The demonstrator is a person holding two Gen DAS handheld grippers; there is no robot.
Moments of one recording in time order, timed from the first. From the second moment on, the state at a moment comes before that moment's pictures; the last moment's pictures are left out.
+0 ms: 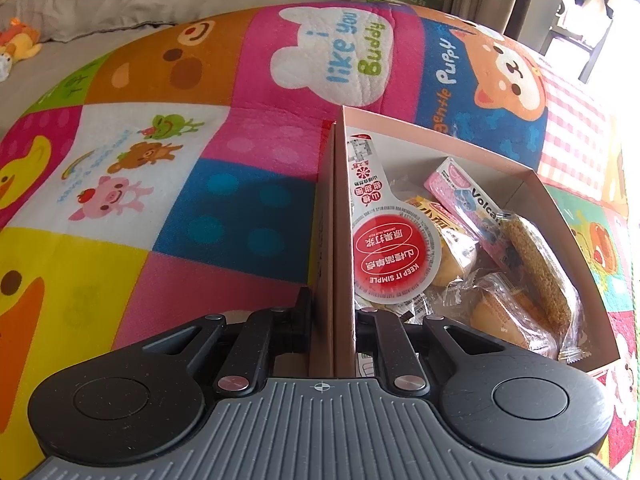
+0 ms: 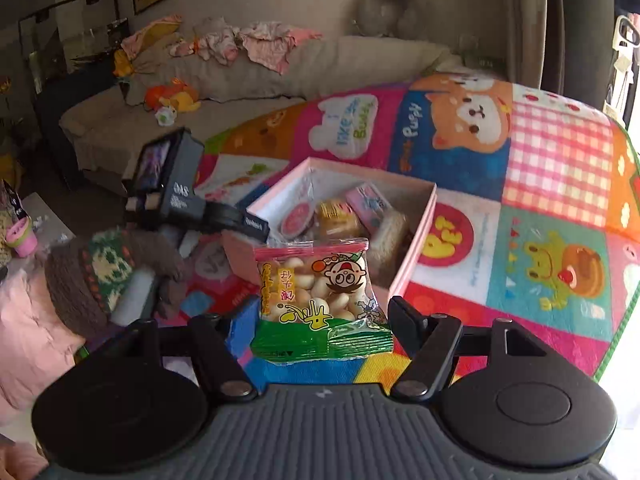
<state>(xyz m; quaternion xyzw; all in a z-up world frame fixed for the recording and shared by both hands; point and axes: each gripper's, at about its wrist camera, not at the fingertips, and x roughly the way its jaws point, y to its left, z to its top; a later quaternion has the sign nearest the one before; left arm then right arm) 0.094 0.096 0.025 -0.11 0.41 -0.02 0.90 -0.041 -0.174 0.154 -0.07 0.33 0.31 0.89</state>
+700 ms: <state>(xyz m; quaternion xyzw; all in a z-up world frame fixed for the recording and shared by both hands) 0.092 0.103 0.024 -0.12 0.42 -0.02 0.90 0.127 -0.091 0.148 0.00 0.32 0.32 0.89</state>
